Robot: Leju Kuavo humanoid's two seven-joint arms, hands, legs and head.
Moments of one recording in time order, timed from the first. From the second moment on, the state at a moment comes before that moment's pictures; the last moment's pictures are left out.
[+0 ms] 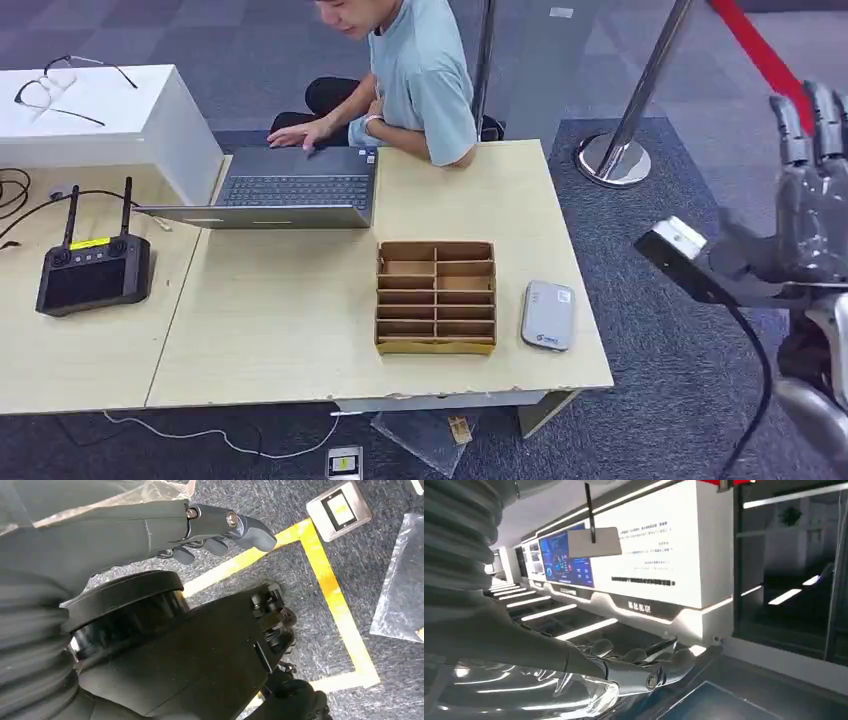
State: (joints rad) left arm -0.11 -0.01 -1.17 -0.22 0.71 0.27 -0.04; right arm -0.11 -0.84 0.04 -2.24 1.16 -0.08 0.68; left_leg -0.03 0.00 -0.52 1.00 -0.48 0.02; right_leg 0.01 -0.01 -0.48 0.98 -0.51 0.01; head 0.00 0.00
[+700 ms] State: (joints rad) left arm -0.11 -0.01 -1.15 -0.22 0.75 0.28 -0.04; right arm 0.24 -0.76 -0.31 -2.24 1.11 -0.31 0.54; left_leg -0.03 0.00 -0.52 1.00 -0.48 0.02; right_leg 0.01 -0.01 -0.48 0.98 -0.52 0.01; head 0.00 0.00
